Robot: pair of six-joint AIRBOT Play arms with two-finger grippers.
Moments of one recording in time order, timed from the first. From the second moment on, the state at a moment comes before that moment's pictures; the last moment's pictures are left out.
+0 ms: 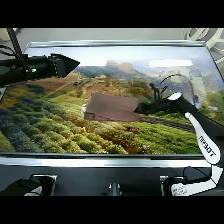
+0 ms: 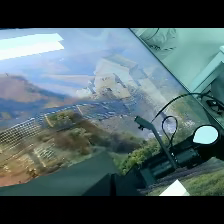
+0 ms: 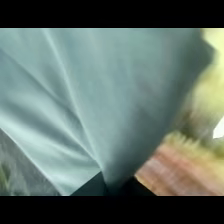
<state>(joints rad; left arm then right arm) -0.27 -1.11 1.46 0.80 -0.95 -1.25 -0.03 -1.63 1.11 -0.62 1.01 0.92</state>
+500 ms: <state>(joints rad) -0.31 -1.12 1.46 0.80 -0.95 -1.25 -0.80 -1.45 1.21 -0.79 1.31 0.85</state>
